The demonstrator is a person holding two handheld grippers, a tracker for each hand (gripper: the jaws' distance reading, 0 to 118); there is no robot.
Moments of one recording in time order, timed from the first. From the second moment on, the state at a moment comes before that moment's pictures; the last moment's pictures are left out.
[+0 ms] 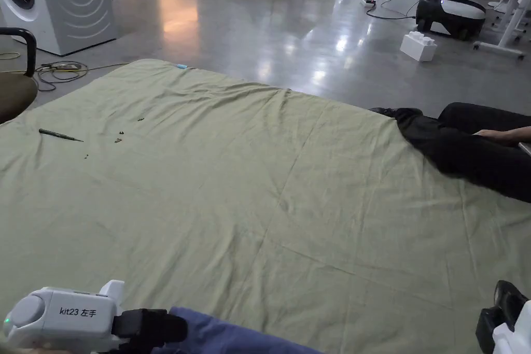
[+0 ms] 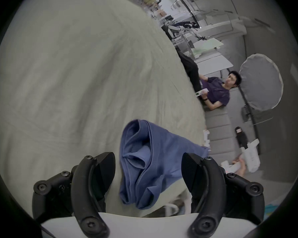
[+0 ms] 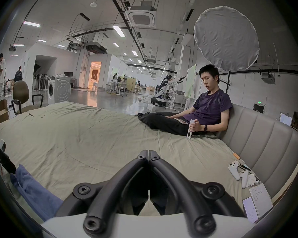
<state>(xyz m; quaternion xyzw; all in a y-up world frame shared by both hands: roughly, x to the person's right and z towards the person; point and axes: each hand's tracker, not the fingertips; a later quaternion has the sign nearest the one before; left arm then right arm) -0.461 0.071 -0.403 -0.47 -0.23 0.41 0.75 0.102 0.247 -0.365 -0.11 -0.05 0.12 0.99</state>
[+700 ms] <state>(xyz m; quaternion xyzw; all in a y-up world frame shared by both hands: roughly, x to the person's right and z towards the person) -0.425 0.095 -0.408 -0.48 -0.23 0.35 0.77 0.106 0.246 -0.366 -0.11 -0.06 0.11 0.99</state>
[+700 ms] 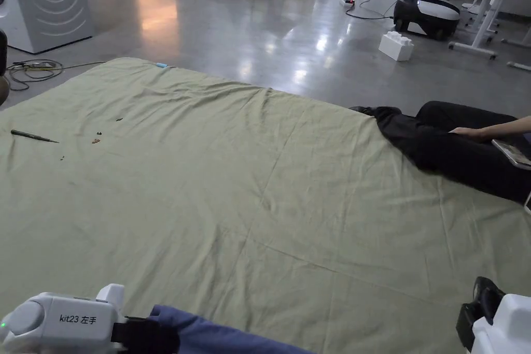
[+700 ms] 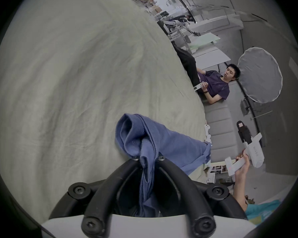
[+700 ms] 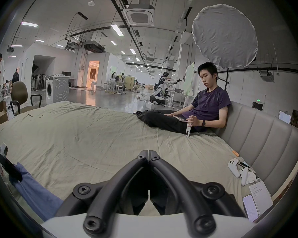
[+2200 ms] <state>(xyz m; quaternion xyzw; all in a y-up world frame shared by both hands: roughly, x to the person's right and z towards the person) -0.186 0.186 -0.416 -0.52 -0.23 0.21 0.79 0.158 0.236 -0.350 -0.11 -0.10 0.06 0.99</state>
